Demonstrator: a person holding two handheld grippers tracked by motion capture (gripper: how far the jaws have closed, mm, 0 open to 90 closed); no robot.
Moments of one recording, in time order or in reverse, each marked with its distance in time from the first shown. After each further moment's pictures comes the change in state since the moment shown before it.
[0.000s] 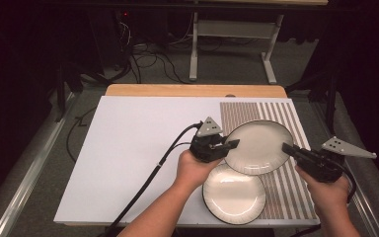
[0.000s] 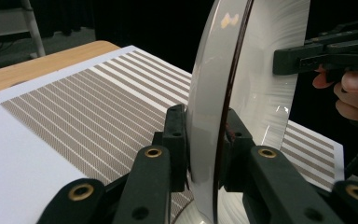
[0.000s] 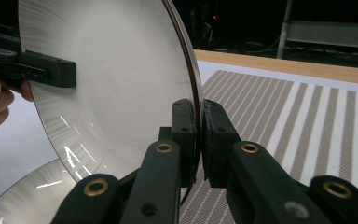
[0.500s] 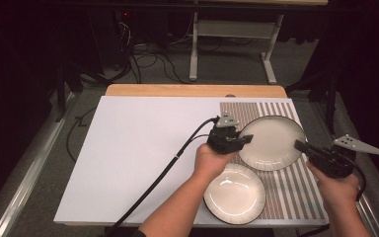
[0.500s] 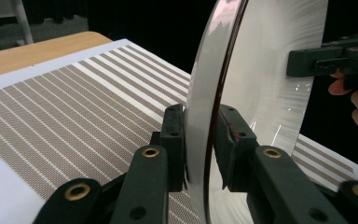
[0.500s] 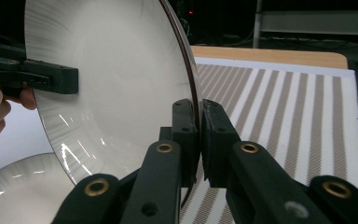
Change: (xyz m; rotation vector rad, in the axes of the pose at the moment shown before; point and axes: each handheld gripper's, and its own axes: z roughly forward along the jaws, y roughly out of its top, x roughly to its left) left arm 0.008 0.005 0.058 0.030 -0.020 -0.051; right arm -0.038 -0.007 -0.006 0.013 -0.081 0.059
